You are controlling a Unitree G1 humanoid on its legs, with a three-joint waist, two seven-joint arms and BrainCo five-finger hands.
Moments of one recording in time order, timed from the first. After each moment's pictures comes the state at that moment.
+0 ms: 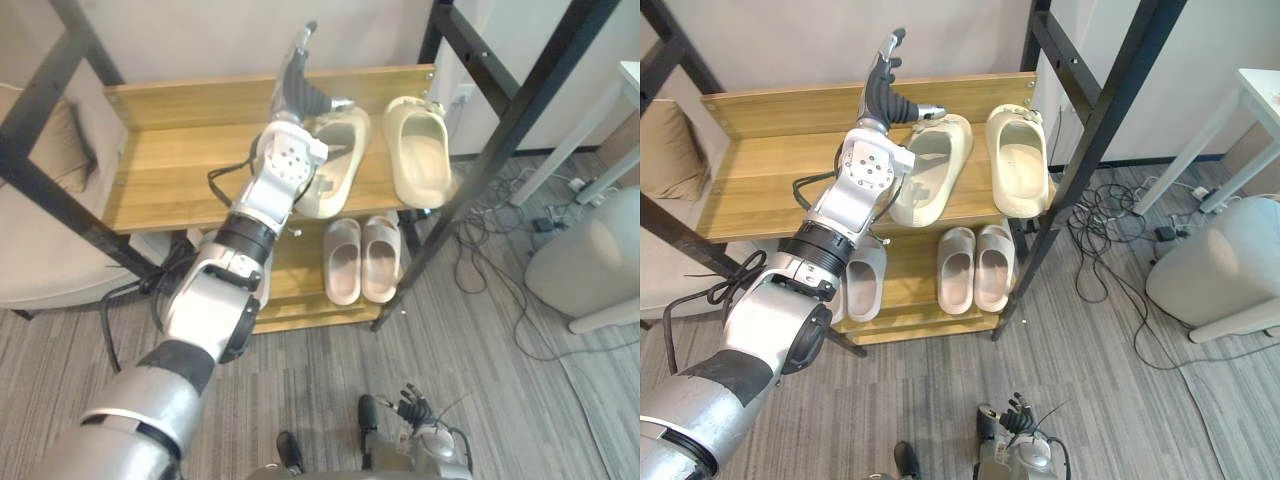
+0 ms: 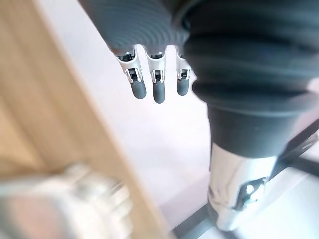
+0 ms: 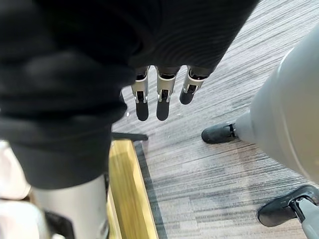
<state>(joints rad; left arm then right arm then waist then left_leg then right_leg) -1.20 0.16 -0.20 0.75 0.16 -0.01 0.35 0.04 0.04 -0.08 0.88 0.09 -0.08 -0.13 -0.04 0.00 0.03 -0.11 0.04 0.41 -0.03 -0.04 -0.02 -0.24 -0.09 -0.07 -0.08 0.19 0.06</state>
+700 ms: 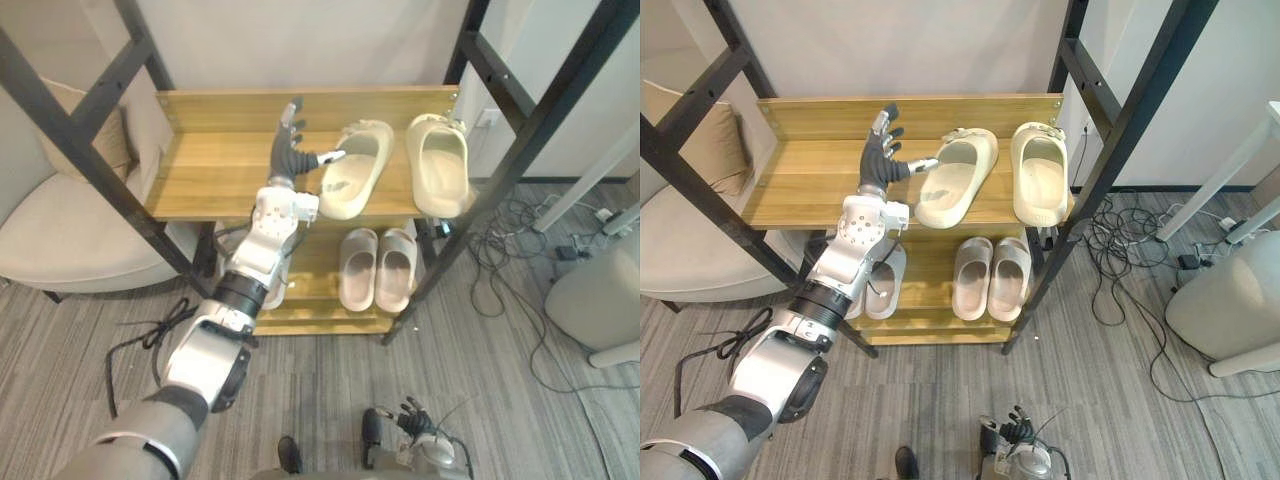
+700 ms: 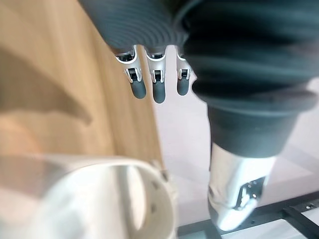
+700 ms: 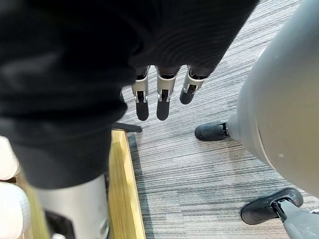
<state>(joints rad) -0.83 0.14 -0.22 0.61 -0.16 -0.08 0.30 0.04 0.04 -0.11 0.94 0.09 -0.06 -0.13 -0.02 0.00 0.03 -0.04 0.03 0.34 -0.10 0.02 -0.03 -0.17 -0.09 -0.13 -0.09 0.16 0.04</state>
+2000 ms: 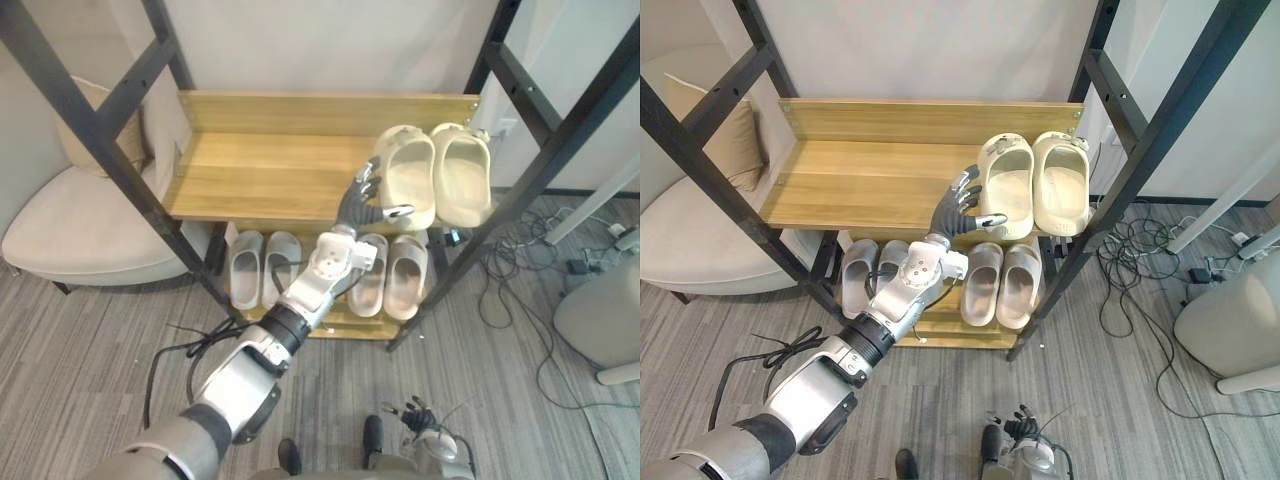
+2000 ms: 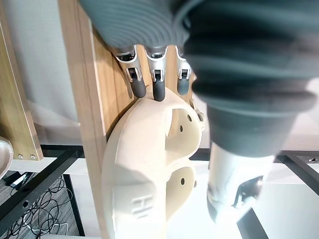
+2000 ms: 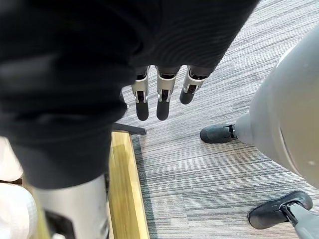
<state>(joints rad) -0.81 -0.04 -0.47 0.65 -0.32 -0.14 0.29 0.00 0.04 -0.15 0.95 0.08 -0.04 -0.14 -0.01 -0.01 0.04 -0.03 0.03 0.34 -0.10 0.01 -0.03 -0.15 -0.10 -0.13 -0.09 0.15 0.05</state>
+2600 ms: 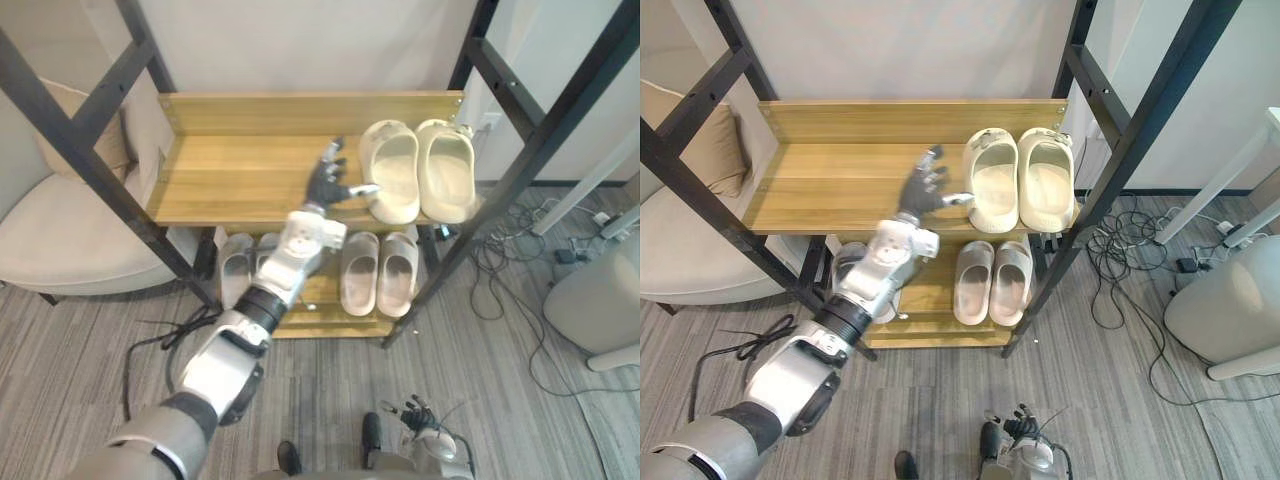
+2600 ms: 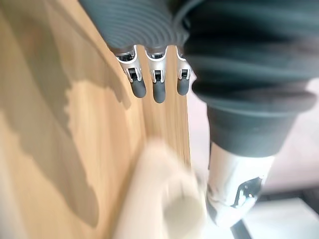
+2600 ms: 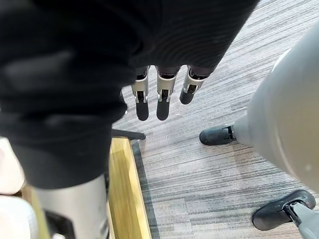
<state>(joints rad) -0.86 0.20 -0.27 0.66 -0.25 -0.08 0.25 0.00 0.03 -0.15 0.96 0.08 -0.04 -0.14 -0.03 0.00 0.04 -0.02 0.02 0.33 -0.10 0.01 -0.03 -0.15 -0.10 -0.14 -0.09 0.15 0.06</state>
